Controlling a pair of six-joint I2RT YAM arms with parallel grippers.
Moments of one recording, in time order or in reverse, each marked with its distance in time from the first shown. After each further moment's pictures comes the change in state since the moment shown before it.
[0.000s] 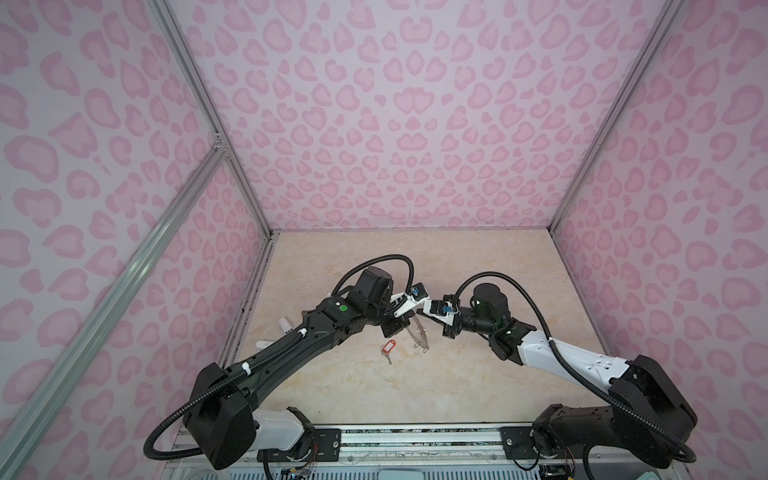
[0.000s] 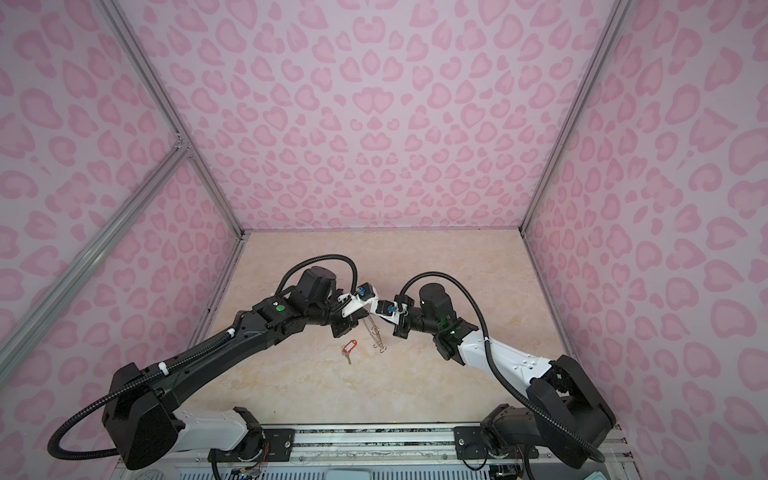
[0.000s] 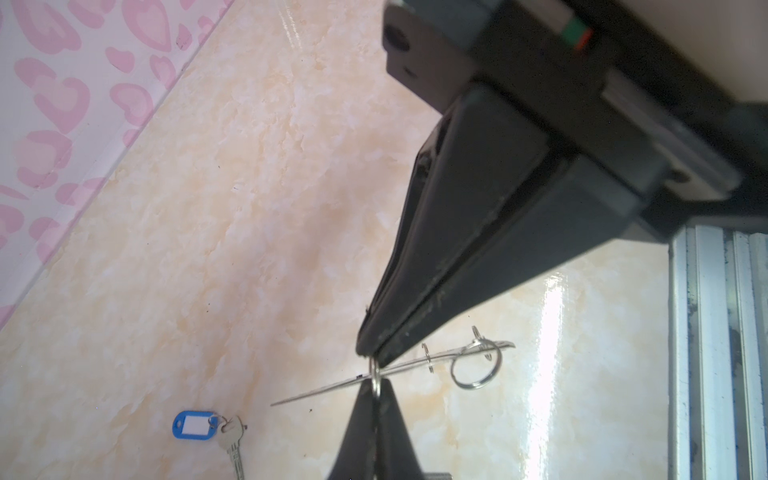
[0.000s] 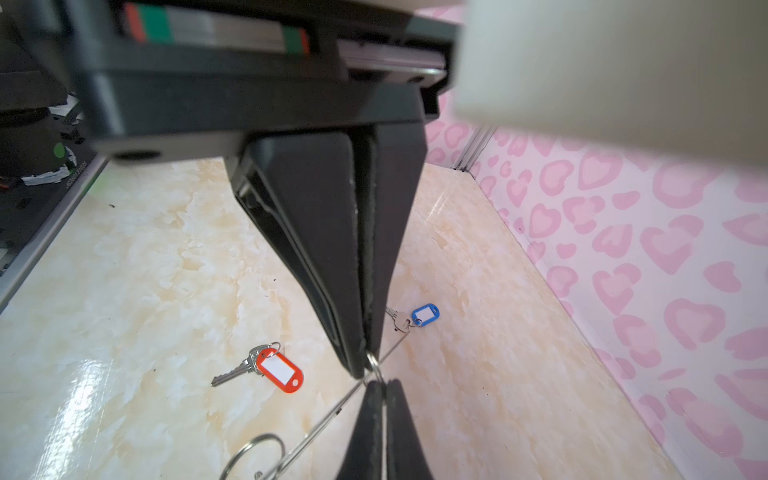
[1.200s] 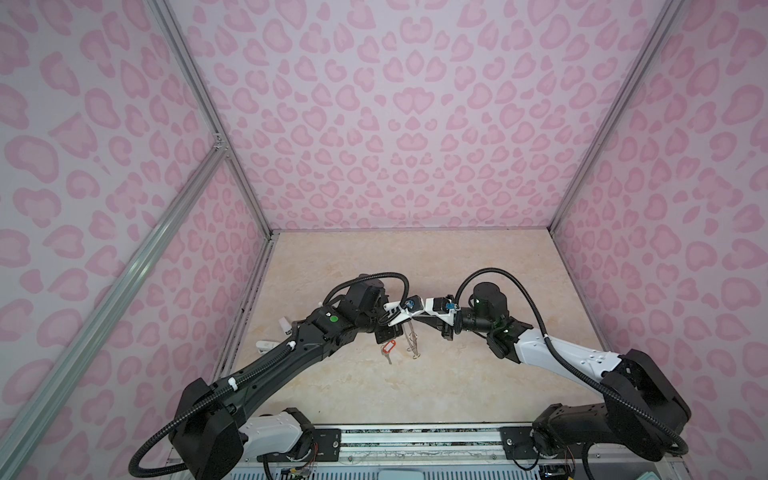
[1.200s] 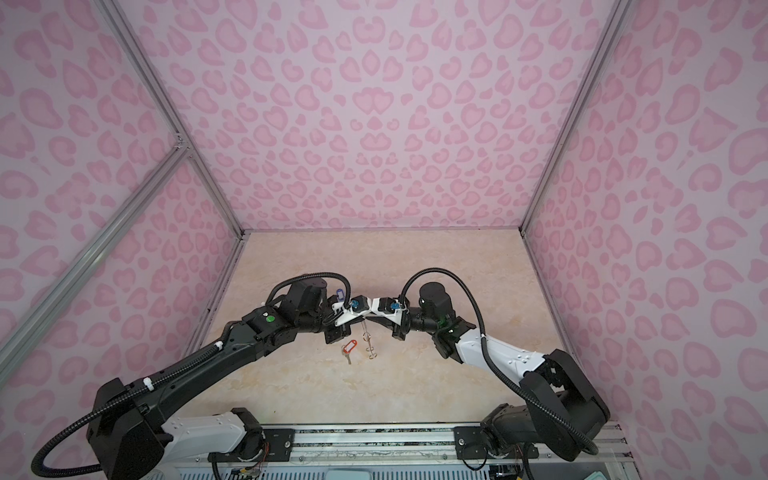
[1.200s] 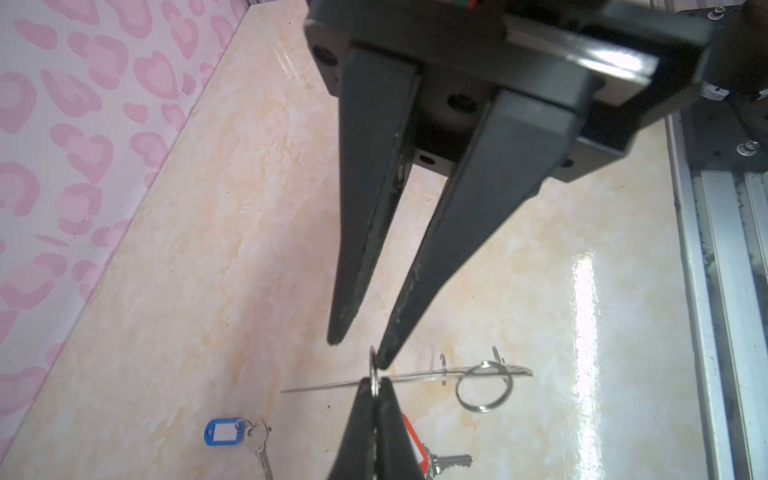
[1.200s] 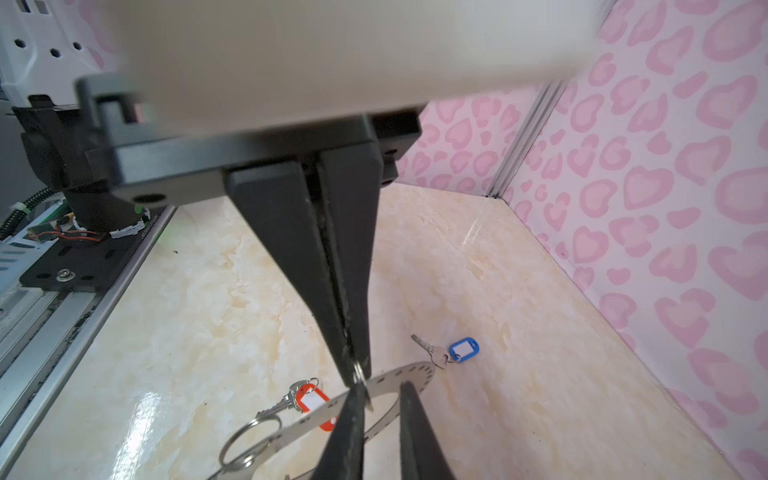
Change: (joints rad) left arm 0.002 -0.093 -0.094 0.041 0.017 0.143; right arm -0.016 0.040 -0.006 0.082 -0.133 0.117
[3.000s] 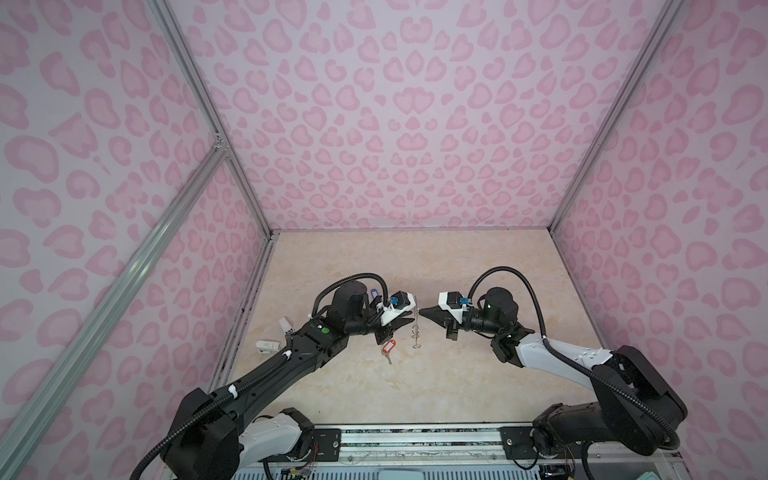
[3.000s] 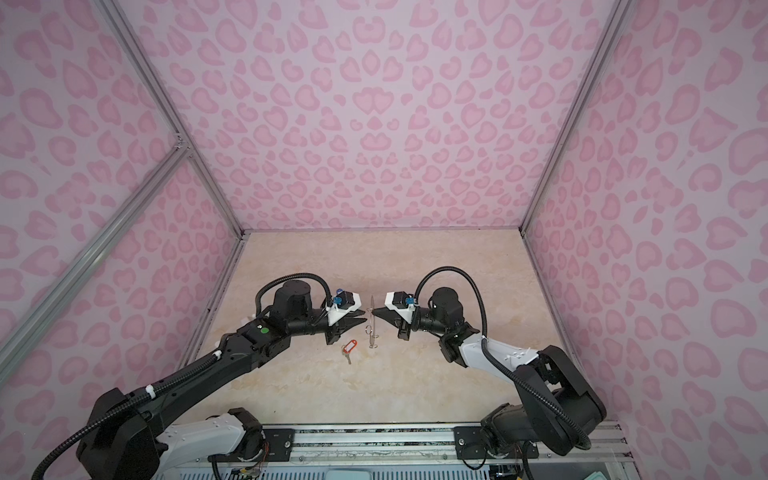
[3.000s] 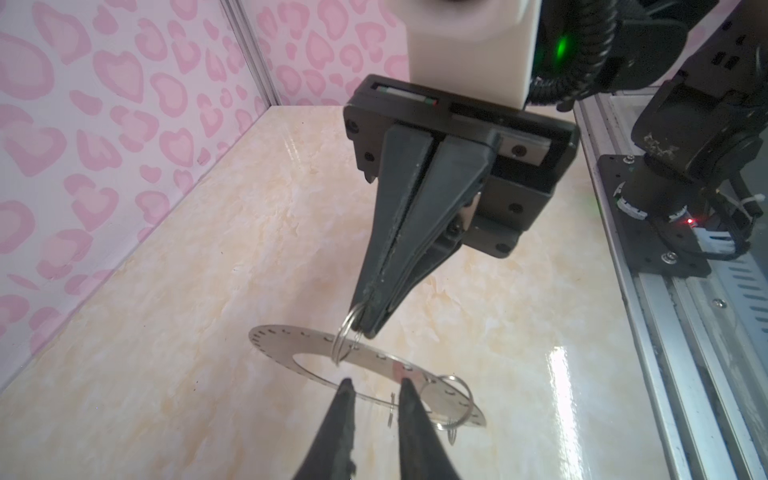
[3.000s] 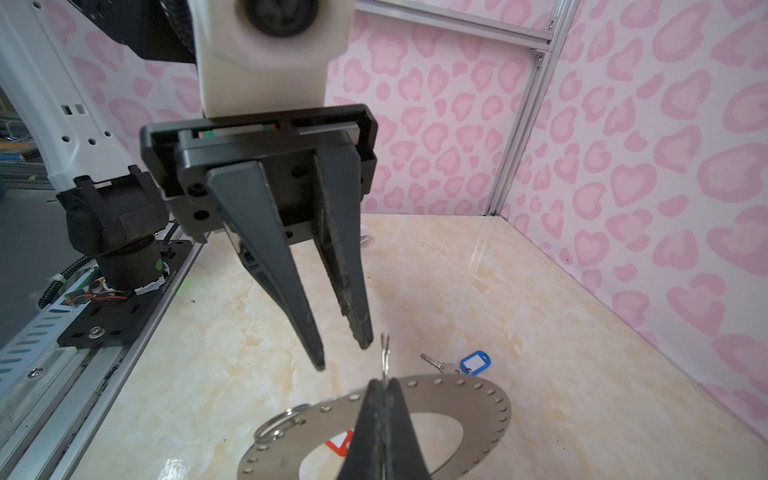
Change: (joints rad) left arm 0.102 -0.066 -0.206 0.394 0.243 -0.188; right arm -0.063 0.027 -0.102 0.320 -0.119 0.229
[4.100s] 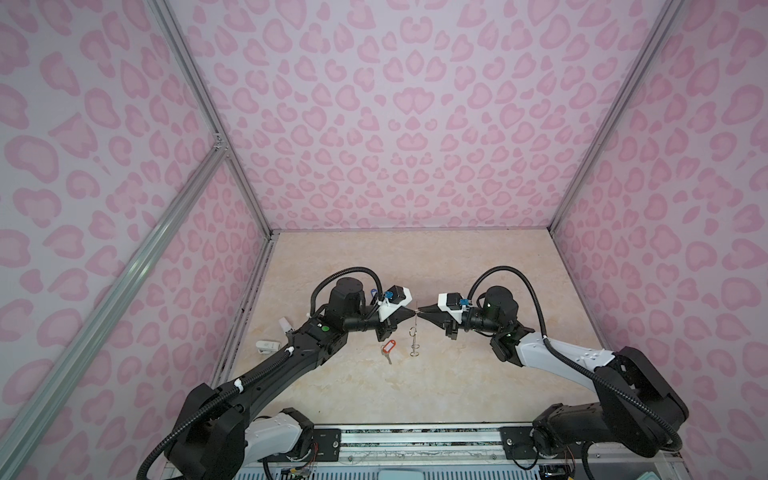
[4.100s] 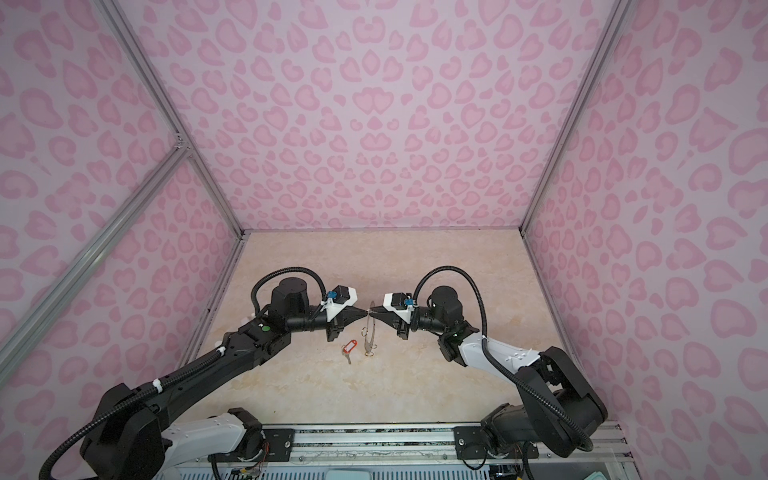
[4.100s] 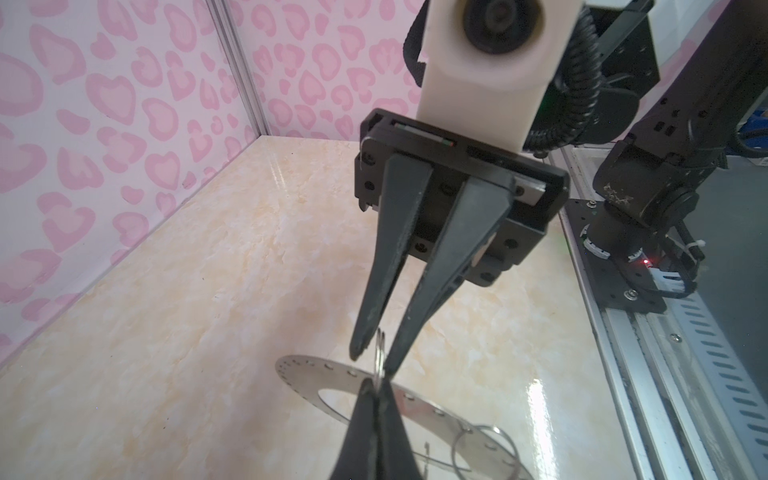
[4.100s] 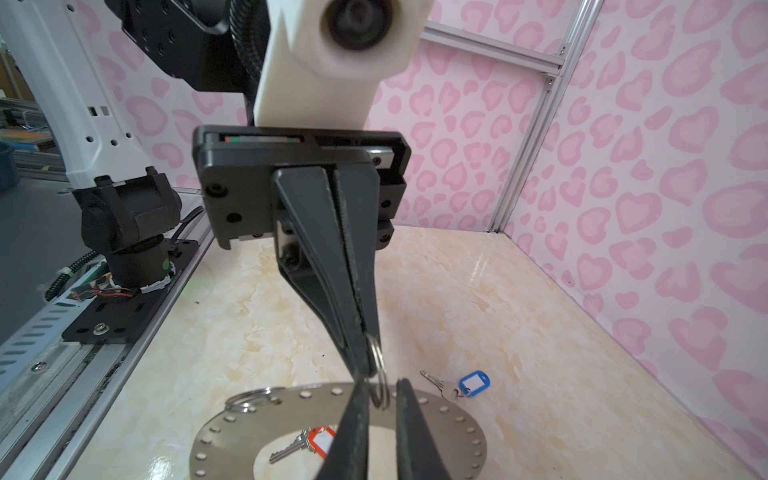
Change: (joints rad) left arm 0.032 0.027 0.008 0.067 0.116 -0.070; right arm 0.013 -0.013 0.018 -0.026 -0.002 -0.039
